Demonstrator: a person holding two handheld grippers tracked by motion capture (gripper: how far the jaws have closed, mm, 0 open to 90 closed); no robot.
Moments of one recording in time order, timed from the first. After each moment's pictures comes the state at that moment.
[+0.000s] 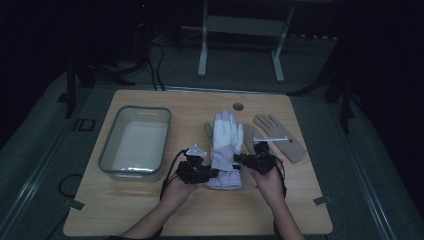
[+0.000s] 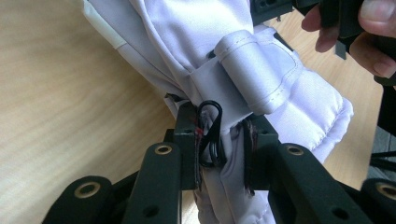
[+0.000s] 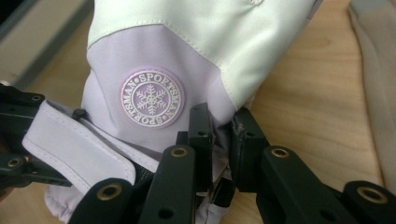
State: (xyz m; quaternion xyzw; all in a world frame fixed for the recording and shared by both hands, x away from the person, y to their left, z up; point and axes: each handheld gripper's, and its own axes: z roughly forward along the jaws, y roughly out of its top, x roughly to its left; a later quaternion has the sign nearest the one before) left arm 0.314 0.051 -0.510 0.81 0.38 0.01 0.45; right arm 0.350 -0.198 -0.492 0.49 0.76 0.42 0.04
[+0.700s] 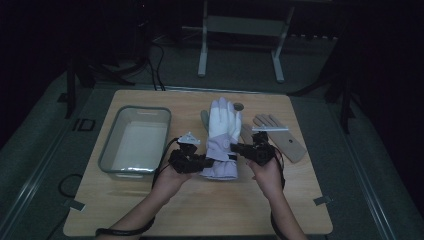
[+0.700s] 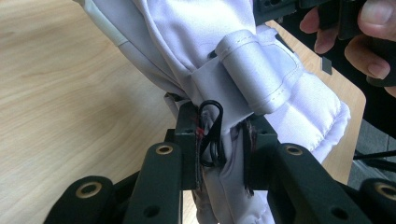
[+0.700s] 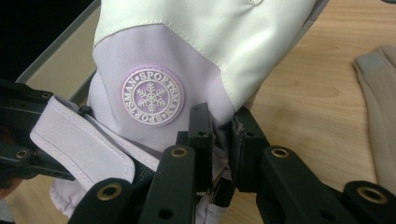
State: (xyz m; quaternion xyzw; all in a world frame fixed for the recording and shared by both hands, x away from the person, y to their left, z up) left arm 0.324 0.073 -0.474 0.81 0.37 0.02 0.45; right arm 0.356 -0.182 -0.455 0.47 0.76 0.44 0.05
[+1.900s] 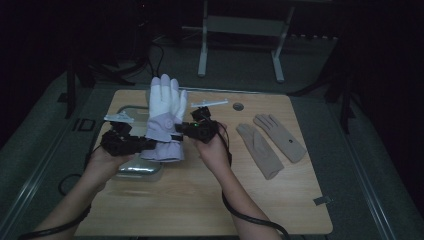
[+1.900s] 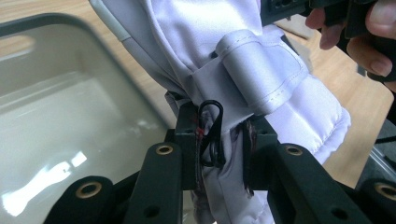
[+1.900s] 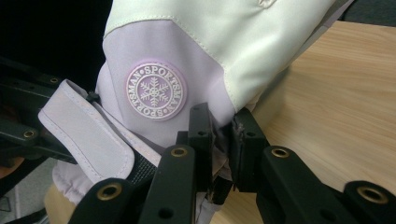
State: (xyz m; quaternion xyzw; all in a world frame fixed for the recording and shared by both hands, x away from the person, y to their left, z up) left arm 0.321 0.233 -0.420 0.80 0.42 0.06 0.43; right arm 0.381 -0.025 -0.410 0.39 0.79 0.47 0.03
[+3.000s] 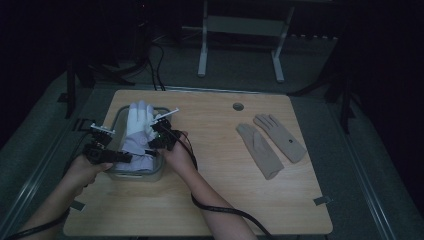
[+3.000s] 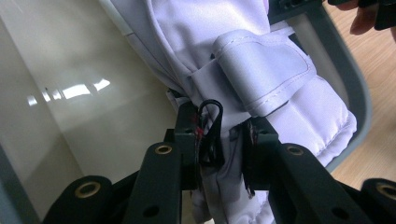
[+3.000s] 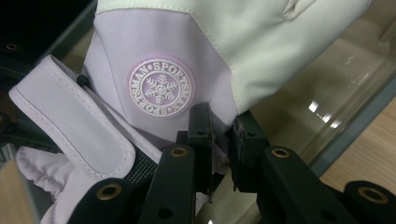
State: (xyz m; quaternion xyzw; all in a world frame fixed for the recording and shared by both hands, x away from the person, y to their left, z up) left arm 0.343 0.300 -0.500 0.80 0.51 -0.02 0.33; right arm 0.410 0.080 -0.496 0.39 0.85 0.34 -0.01
